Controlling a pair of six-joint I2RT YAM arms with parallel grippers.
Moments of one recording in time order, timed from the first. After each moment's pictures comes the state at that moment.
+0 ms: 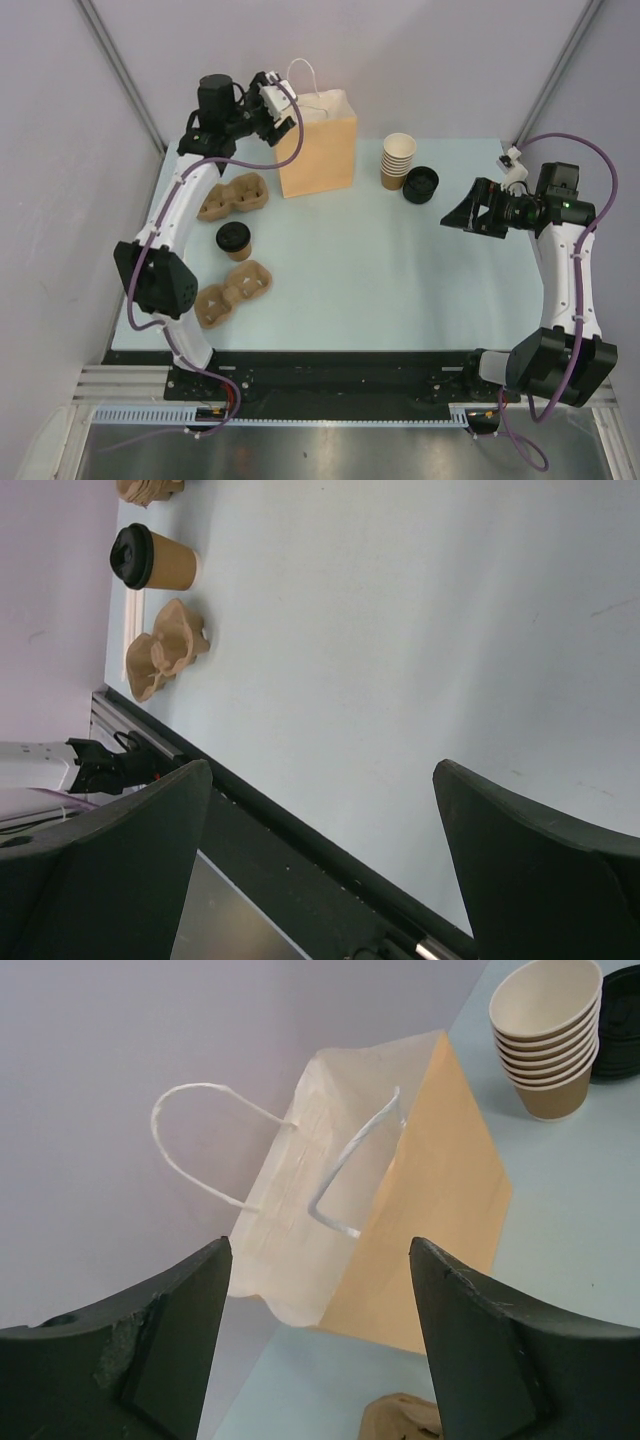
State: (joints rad) left arm -0.23 1.76 1.86 -0.29 0.55 0.71; right arm -0.27 1.27 1.30 -0.97 -0.87 -0.01
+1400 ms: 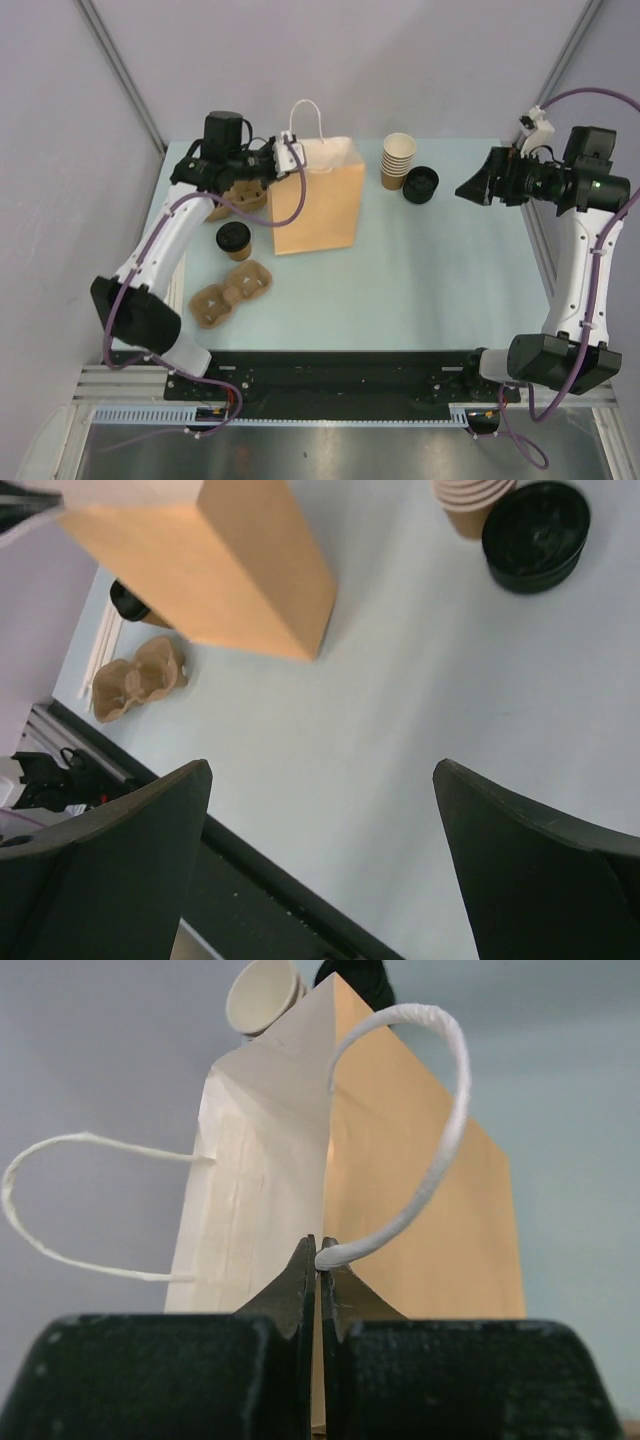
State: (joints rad) left arm -0.31 1.59 1.65 -0.61 0.73 0.97; right arm -0.28 1.33 1.63 -1.10 -0.85 -0.12
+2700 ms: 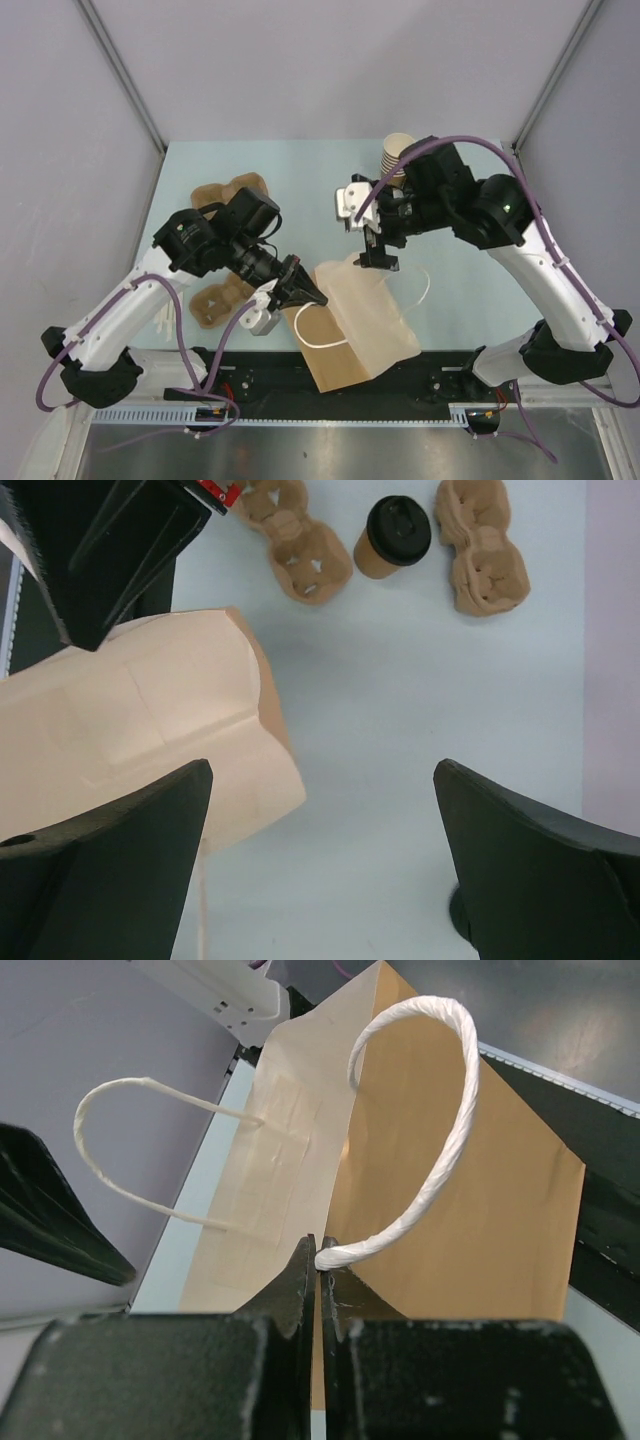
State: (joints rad) left arm -0.82 1.22 1.55 -1.34 1.04 1.71; right arm 0.82 1.41 2.02 -1.24 -0.48 -0.74
